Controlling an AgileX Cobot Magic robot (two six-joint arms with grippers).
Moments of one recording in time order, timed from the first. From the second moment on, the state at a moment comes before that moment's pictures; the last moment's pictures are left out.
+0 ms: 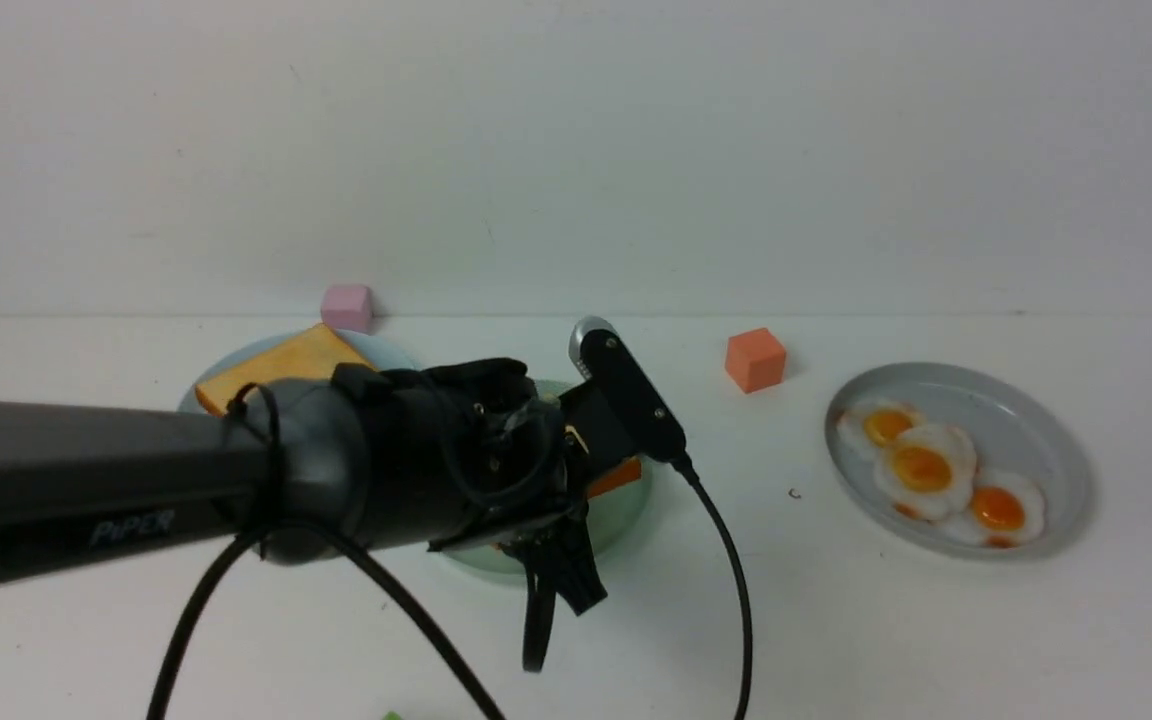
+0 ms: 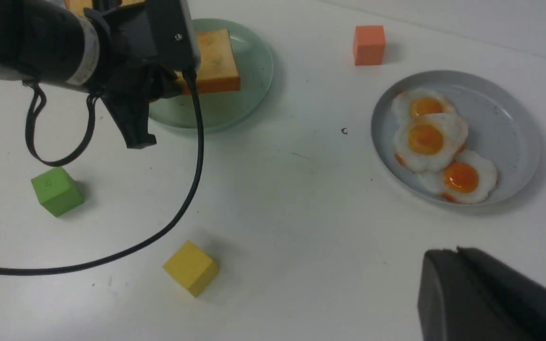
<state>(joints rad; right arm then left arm) 0.50 0.62 -0.97 -0.04 1.04 0.08 -0.74 1.86 -1.17 0.74 0.47 -0.30</state>
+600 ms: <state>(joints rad) 0.50 0.62 -0.97 0.02 1.10 0.08 -0.74 1.92 -1.18 0.94 0.44 -0.56</state>
